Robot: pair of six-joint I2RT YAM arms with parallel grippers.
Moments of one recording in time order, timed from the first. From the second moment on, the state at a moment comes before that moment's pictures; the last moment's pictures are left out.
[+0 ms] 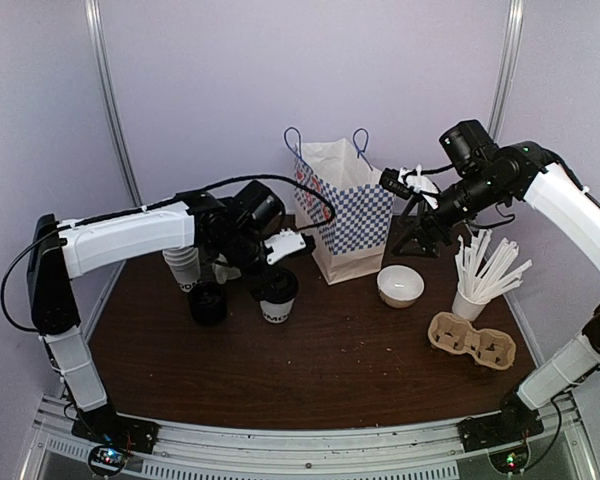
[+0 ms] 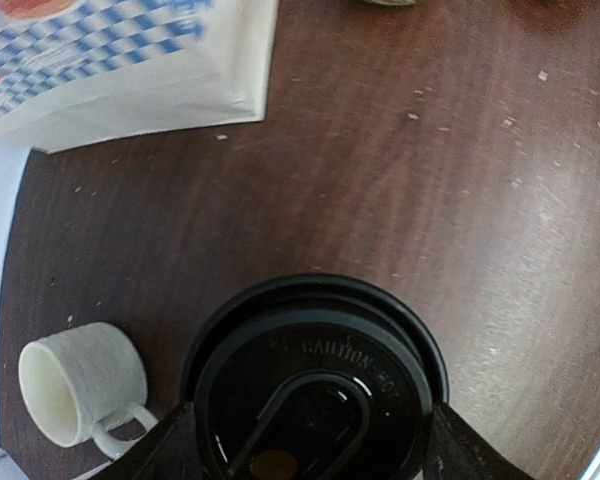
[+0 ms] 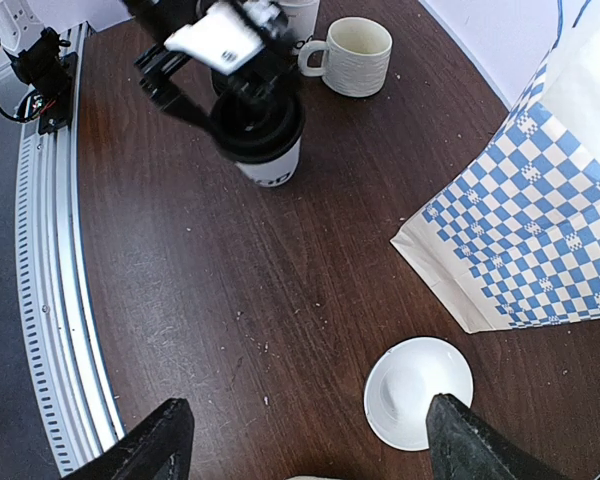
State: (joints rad) left arm -0.89 1.81 1.57 -0.82 -0.02 0.39; right arm 0.51 1.46 1.67 -1.13 -0.43 -0.58
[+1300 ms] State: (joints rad) left arm -0.68 1.99 1.79 -0.90 -0.10 0.05; right arm 0.51 1.46 1.64 -1.13 -0.43 -0.58
